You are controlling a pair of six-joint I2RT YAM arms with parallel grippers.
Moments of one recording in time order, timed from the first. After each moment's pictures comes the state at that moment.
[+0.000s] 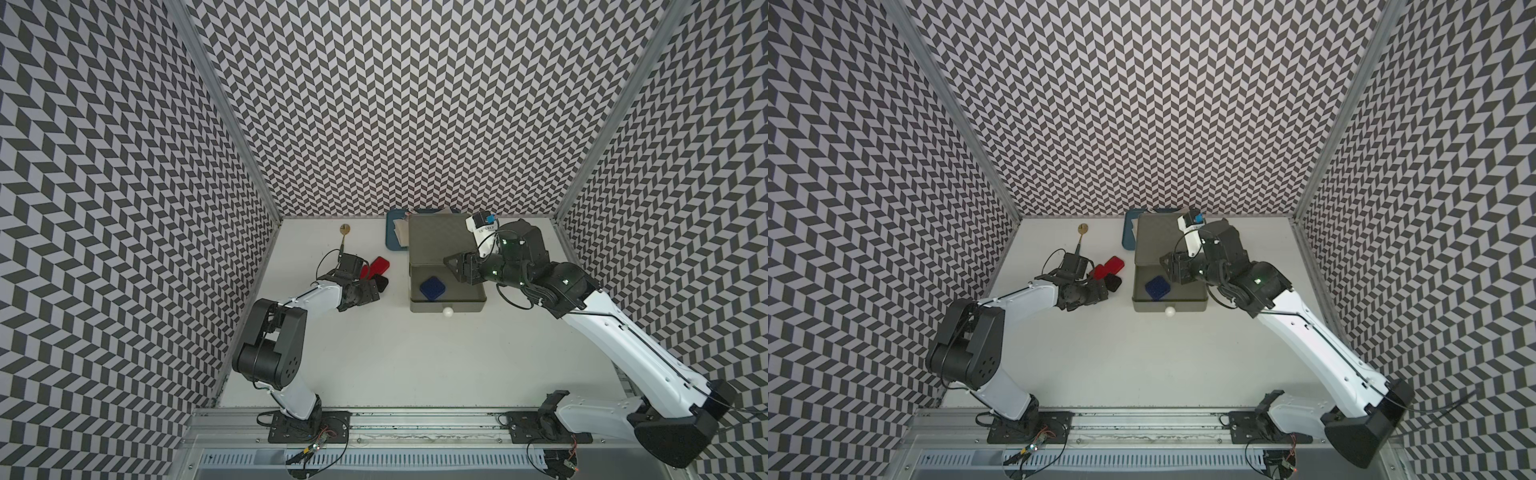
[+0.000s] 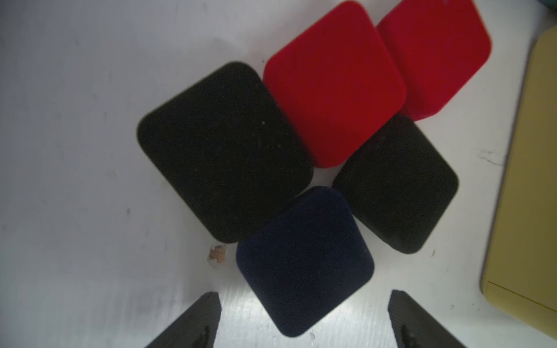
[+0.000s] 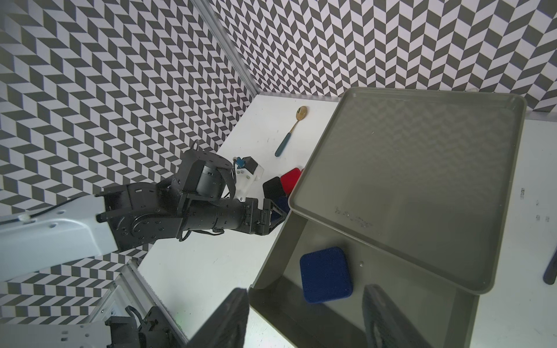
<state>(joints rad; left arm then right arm) -0.29 1.67 0.95 -0.37 0.03 -0.54 0.64 1.25 1.40 -0.68 -0.11 0.34</state>
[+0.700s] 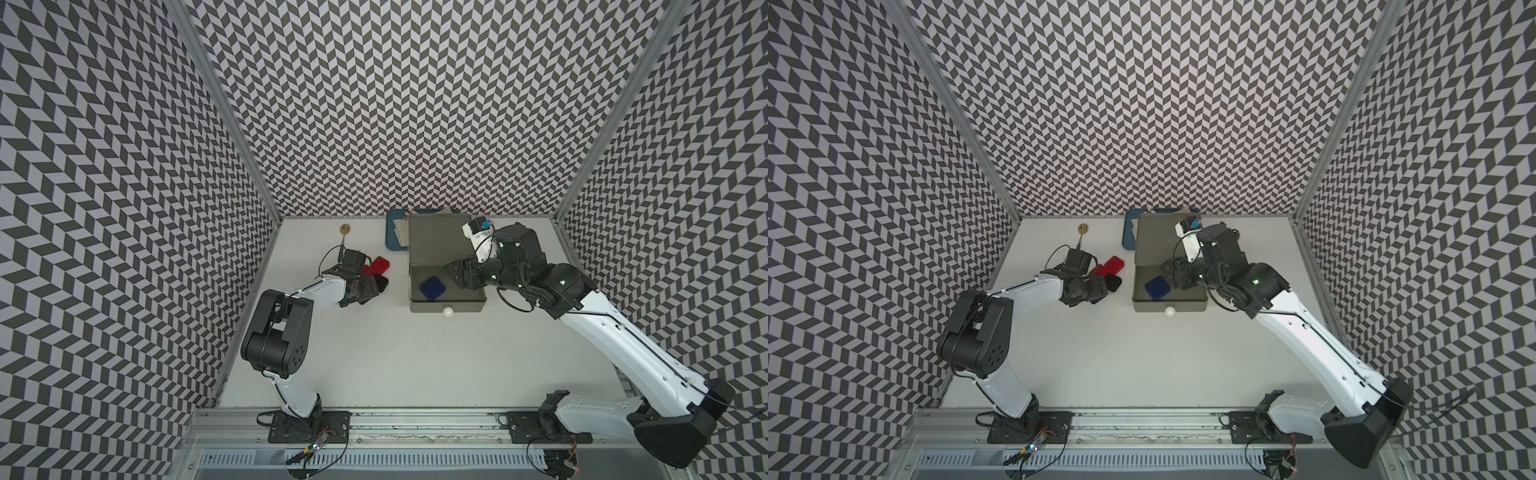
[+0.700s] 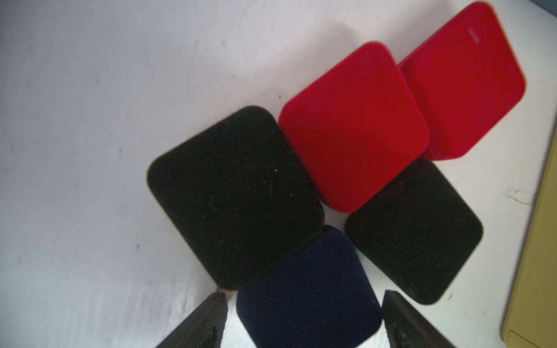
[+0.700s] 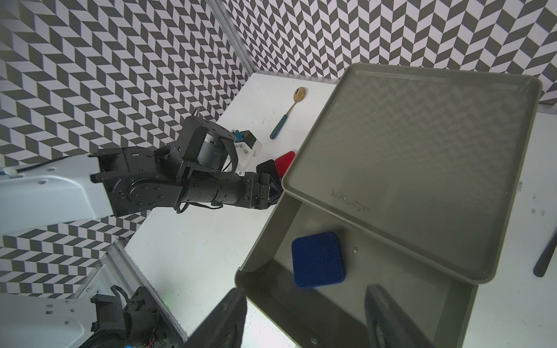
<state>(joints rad) -0.29 1.75 1.03 -0.39 -0.03 -0.56 0.64 1.25 1.37 -0.71 -0.12 0.29</state>
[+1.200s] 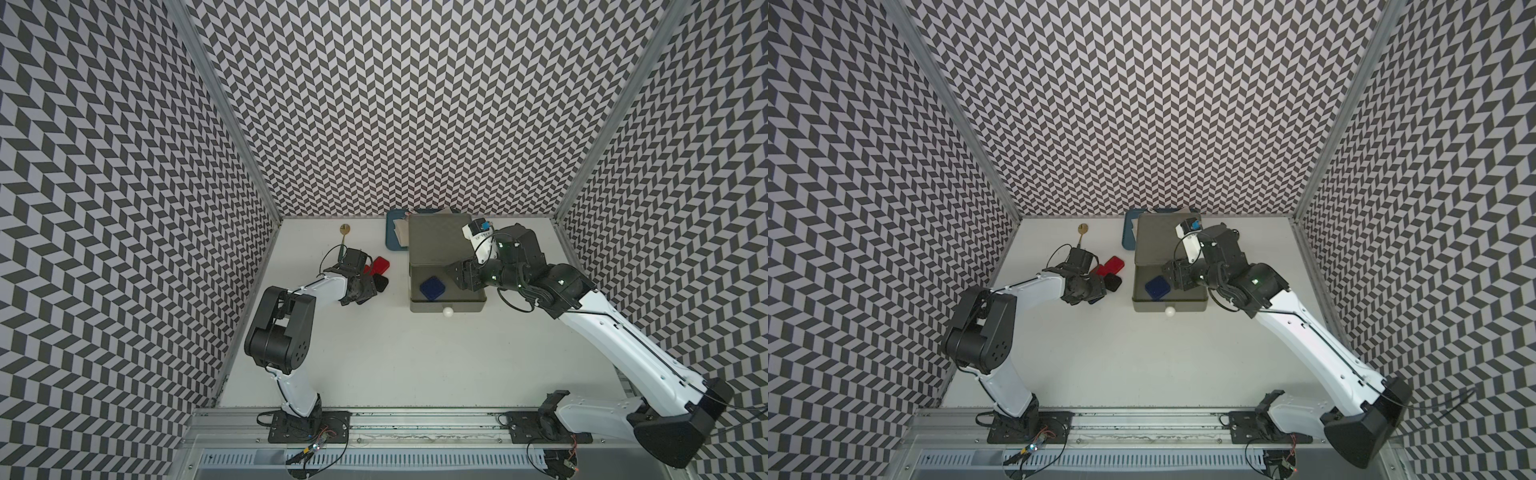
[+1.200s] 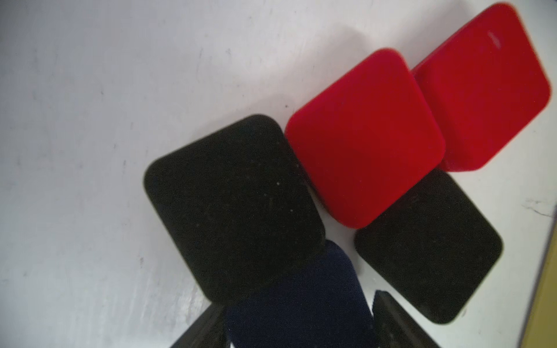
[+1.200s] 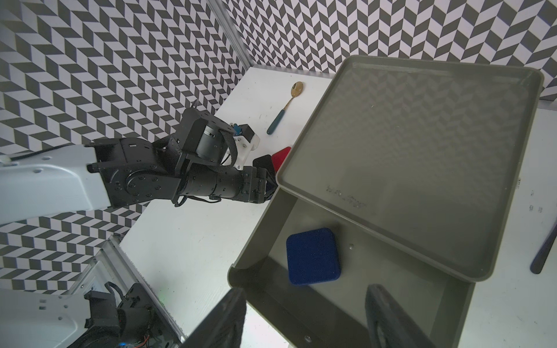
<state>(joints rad) -0.29 1.78 1.05 -0.40 -0.06 -0.54 0.63 1.25 1.35 -0.71 -0.13 0.28</state>
